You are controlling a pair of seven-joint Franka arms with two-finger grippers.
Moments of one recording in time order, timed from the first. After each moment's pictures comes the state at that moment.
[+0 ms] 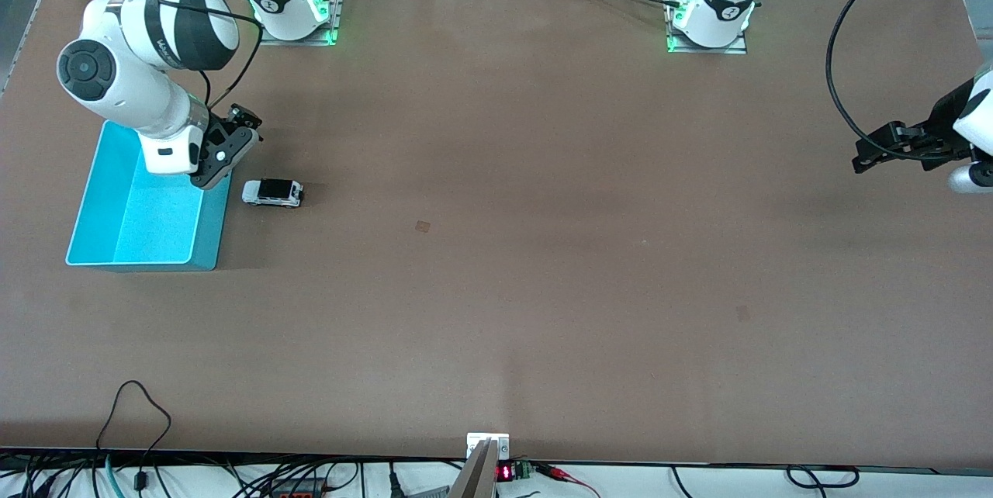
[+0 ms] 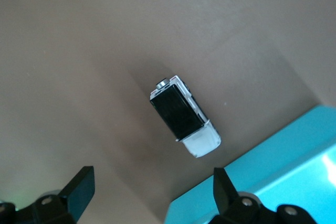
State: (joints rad) left arm 0.09 0.09 -0.07 -1.54 0.01 1.62 -0.03; right arm -0.21 -0.02 0.29 -2.31 0.01 2.17 -0.86
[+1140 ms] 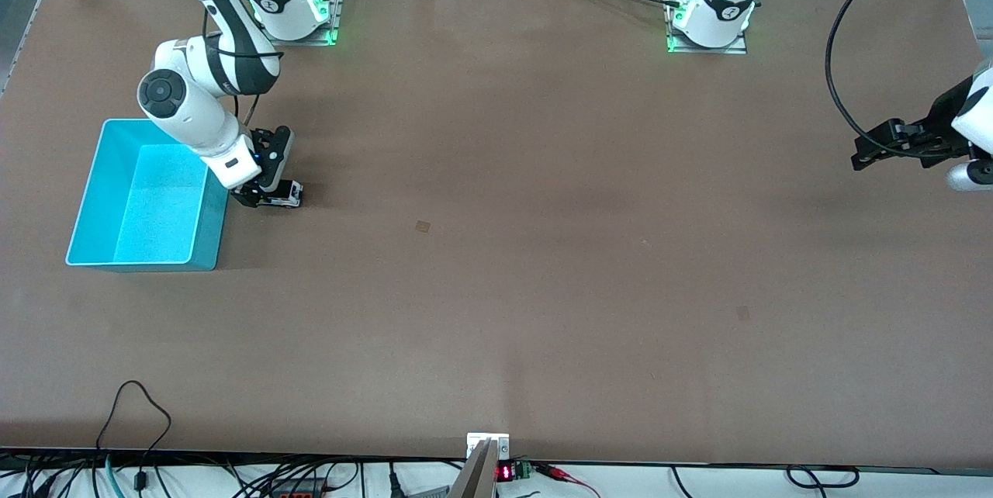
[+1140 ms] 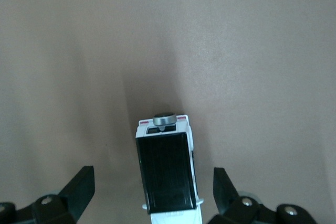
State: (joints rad) left arm 0.09 0.08 -0.07 -1.54 0.01 1.61 -0.03; right arm -0.23 0.17 0.33 -2.45 -0.09 2.60 -1.21
